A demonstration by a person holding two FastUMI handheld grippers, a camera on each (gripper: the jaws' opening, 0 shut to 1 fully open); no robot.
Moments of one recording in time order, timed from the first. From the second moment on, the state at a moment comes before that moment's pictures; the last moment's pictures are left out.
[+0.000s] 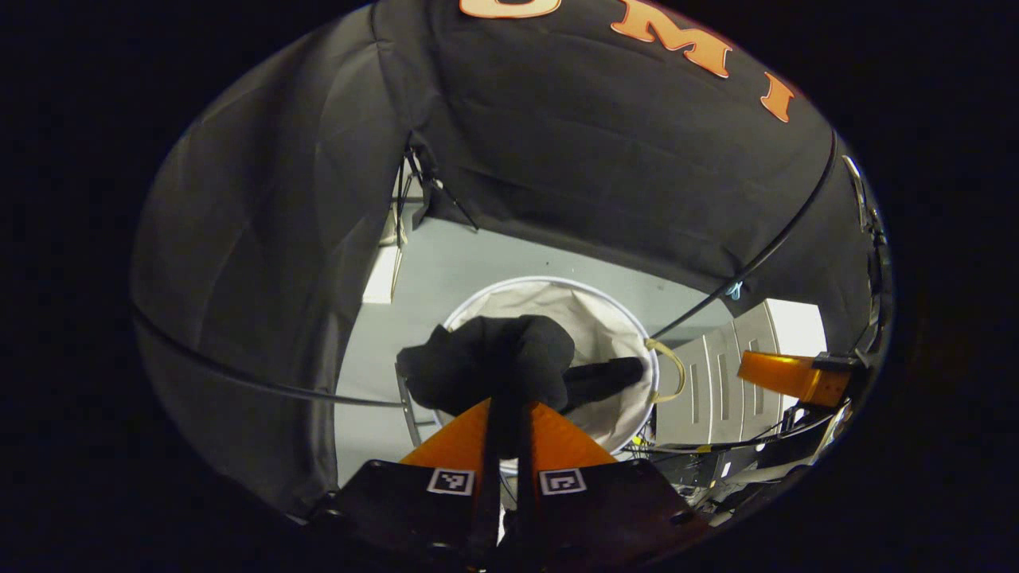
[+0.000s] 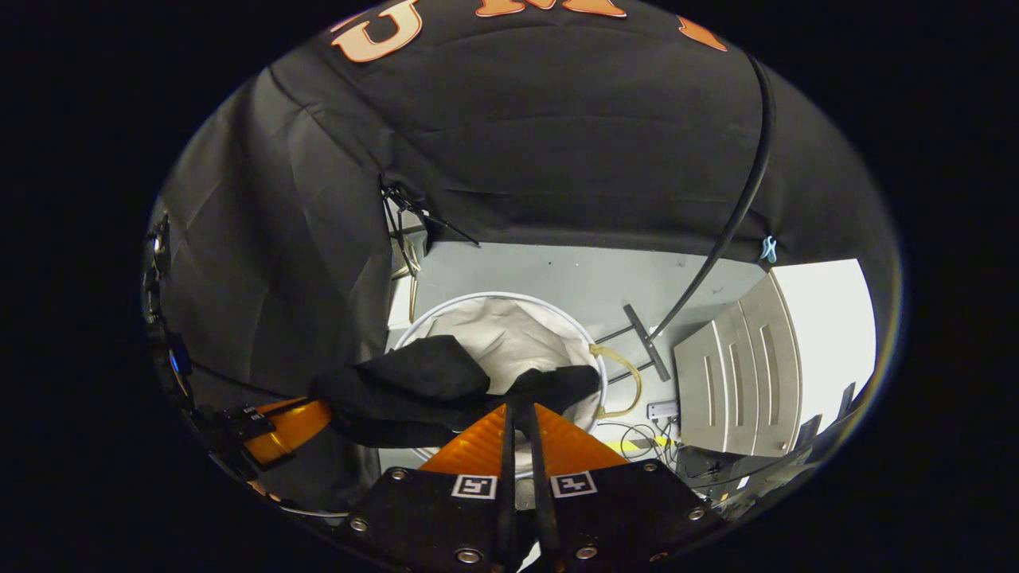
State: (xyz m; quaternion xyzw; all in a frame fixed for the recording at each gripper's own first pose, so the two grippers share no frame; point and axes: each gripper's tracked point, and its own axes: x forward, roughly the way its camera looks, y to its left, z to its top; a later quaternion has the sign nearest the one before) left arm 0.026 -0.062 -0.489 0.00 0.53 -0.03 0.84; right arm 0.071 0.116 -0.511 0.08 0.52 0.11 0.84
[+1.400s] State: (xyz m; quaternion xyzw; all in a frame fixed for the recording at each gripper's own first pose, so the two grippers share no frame) left arm 0.026 -0.022 -0.336 0.01 0.42 0.00 0.91; right arm 0.050 0.028 -0.374 0.03 0.41 0.08 0.91
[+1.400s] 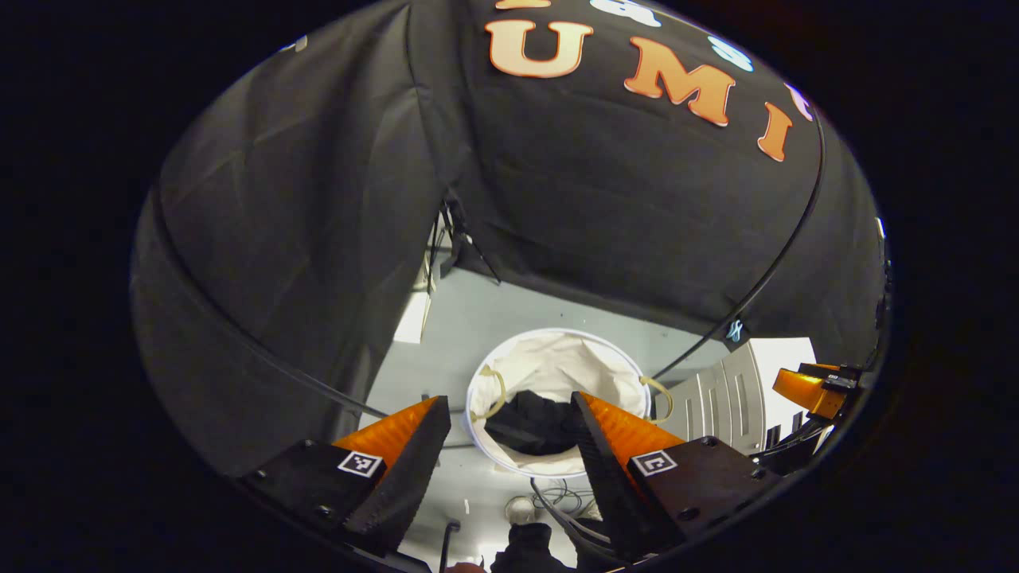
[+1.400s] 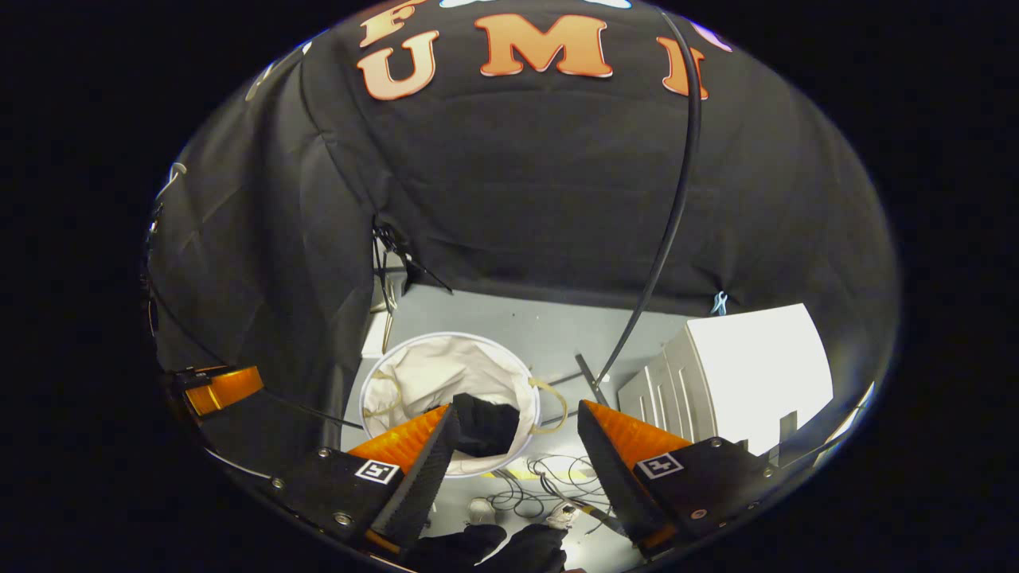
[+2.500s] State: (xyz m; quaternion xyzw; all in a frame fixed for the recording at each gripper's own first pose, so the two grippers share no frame) left arm 0.045 -0.010 0.042 0.03 0.01 0.01 1.00; right arm 0.034 -0.127 -0.013 0.03 0.08 -0.03 1.00
